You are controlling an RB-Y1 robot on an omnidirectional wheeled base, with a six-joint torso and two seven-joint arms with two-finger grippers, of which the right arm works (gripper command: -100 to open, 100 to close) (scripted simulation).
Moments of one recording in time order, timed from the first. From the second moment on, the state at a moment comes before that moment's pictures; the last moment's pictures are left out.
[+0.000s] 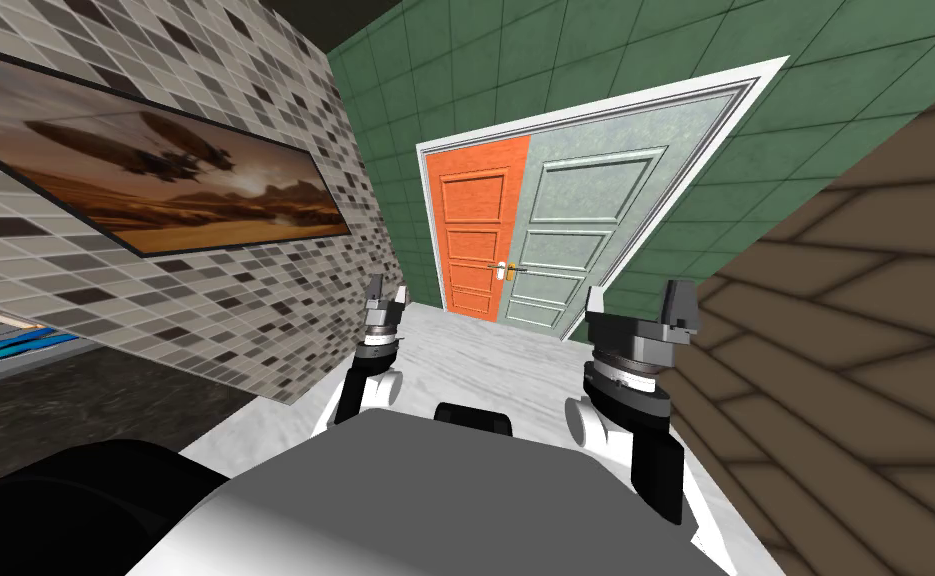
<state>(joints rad) 0.46 -0.01 -0.03 -2.40 0.02 -0.57 -0.13</state>
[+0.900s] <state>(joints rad) 0.37 -0.06 -0.06 -2.21 0.00 -0.52 -0.11</state>
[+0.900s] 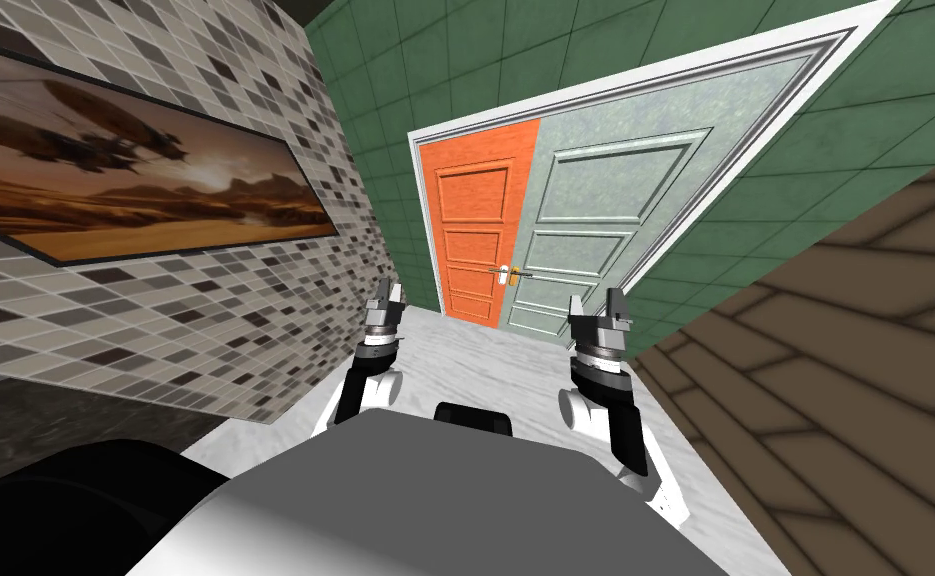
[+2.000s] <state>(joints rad) 0.27 -0.10 -0.09 -1.97 -0.03 -0.47 -0.09</state>
